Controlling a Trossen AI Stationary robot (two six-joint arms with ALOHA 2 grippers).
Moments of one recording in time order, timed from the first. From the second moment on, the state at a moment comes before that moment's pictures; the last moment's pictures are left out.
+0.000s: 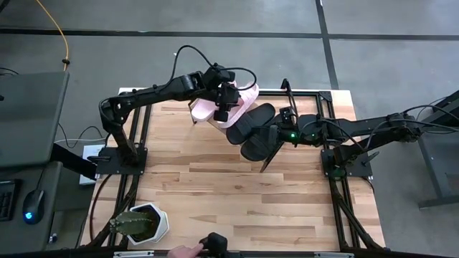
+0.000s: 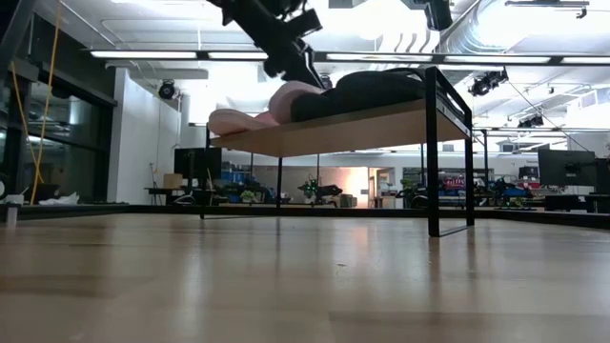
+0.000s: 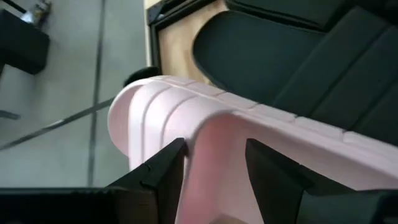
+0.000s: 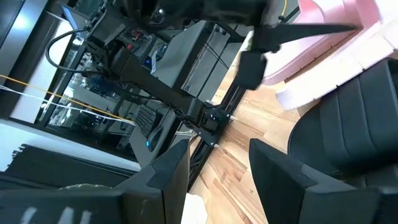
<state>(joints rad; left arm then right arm) 0.53 1.76 1.62 -0.58 0.08 0.73 0.11 1.13 1.02 -0.13 0.36 1.06</state>
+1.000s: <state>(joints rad) 0.53 1.81 1.62 -0.52 -0.05 0.82 0.11 1.13 1.02 -0.14 0.33 1.05</state>
